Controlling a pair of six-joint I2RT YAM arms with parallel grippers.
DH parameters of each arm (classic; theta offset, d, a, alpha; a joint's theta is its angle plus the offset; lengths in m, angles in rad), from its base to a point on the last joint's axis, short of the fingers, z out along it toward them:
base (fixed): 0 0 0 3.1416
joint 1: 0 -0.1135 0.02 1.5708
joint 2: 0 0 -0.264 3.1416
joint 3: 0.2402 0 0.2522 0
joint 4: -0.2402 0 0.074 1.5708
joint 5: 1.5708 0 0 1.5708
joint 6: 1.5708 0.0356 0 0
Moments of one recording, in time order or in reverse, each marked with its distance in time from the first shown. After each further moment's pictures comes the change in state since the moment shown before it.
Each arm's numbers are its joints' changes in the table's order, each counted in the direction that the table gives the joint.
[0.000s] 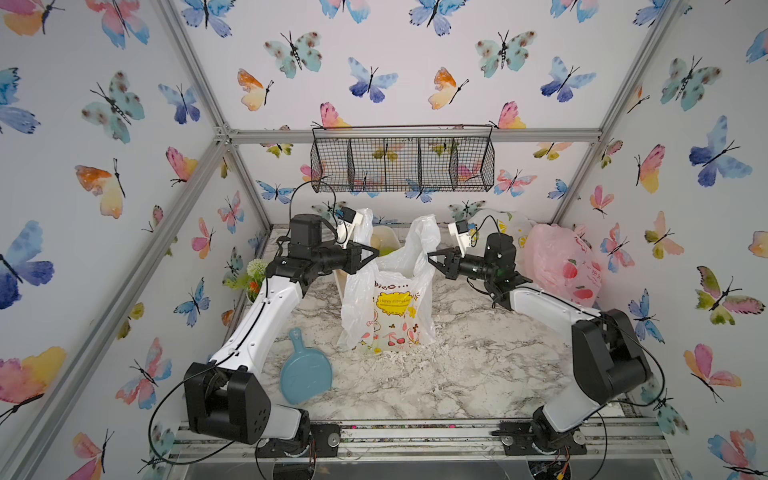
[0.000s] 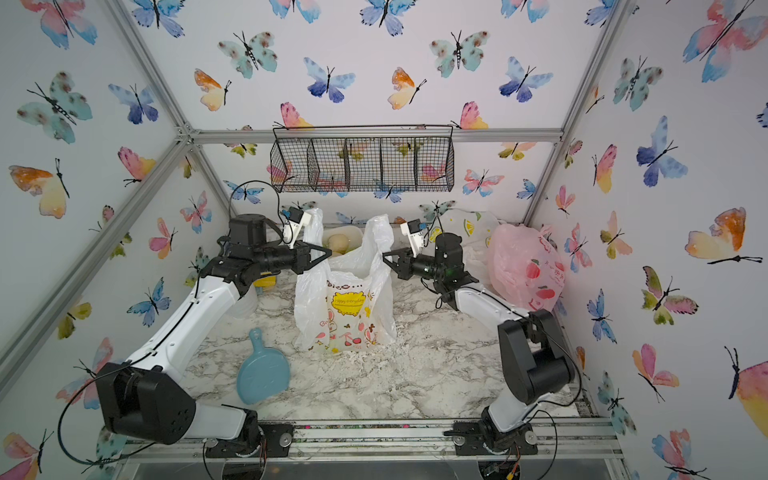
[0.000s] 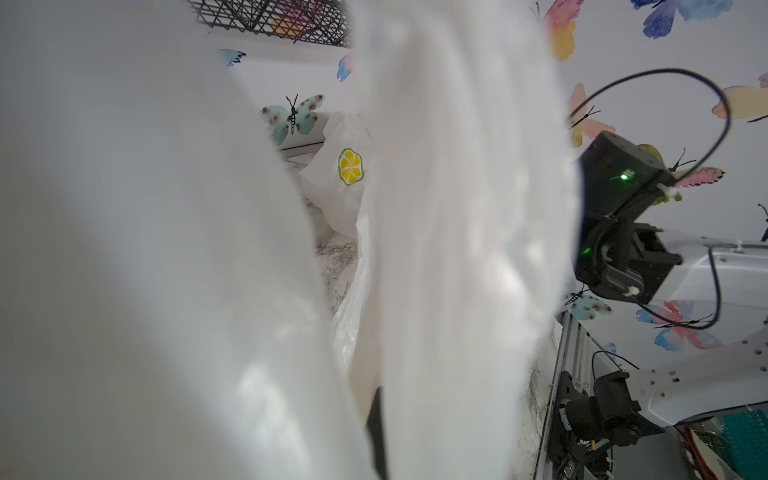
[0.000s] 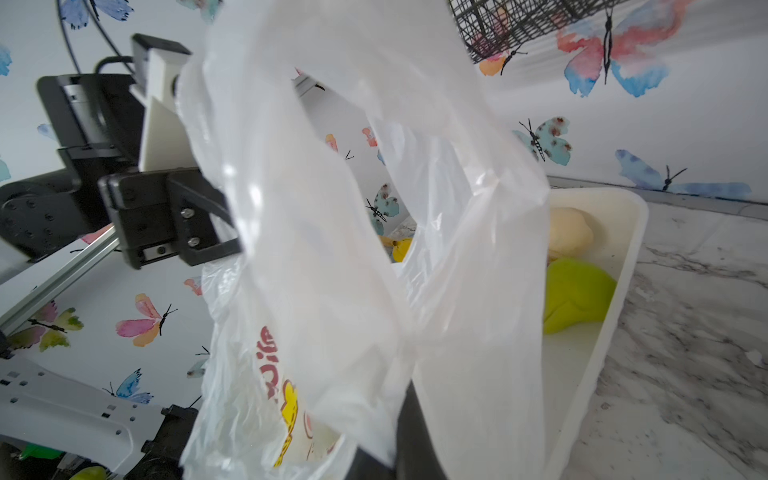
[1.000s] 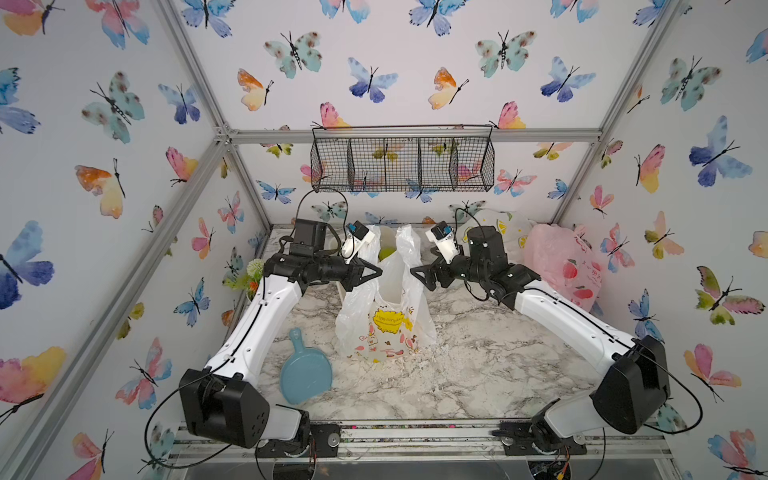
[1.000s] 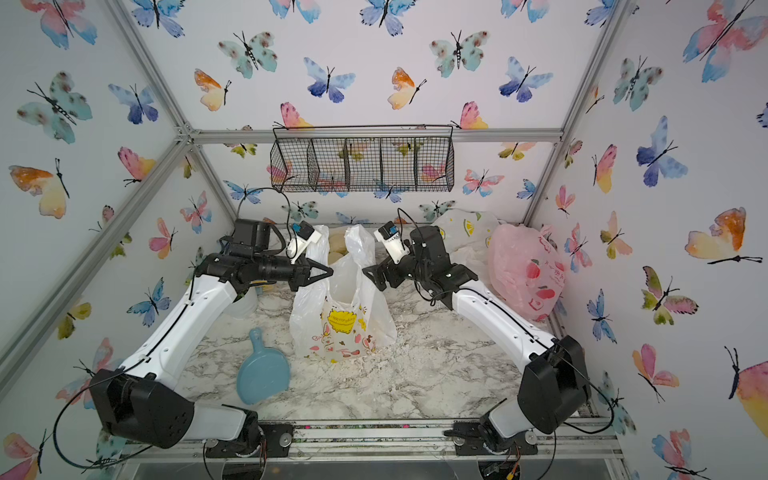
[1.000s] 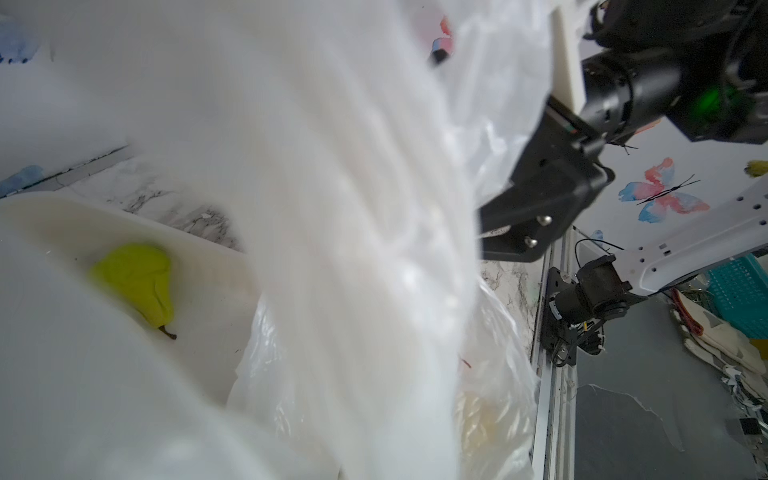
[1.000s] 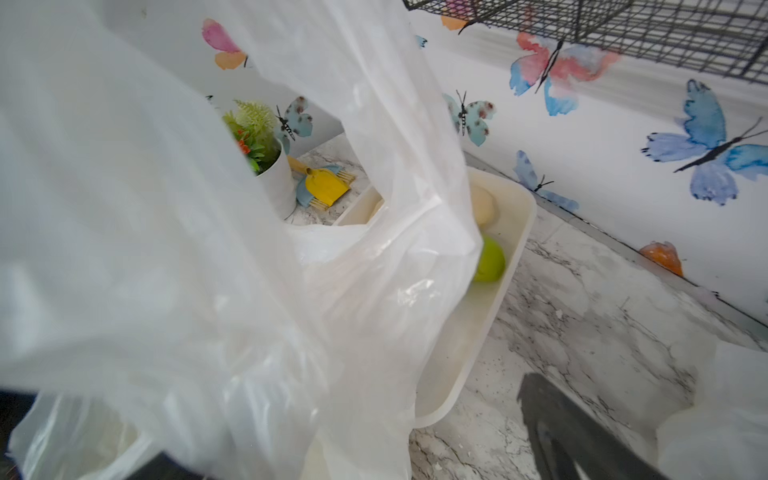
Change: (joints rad) left arm 0.020 -0.061 0.017 -0.273 0.083 0.341; right arm -0.170 -0.076 0.261 -0.639 0.435 -0.450
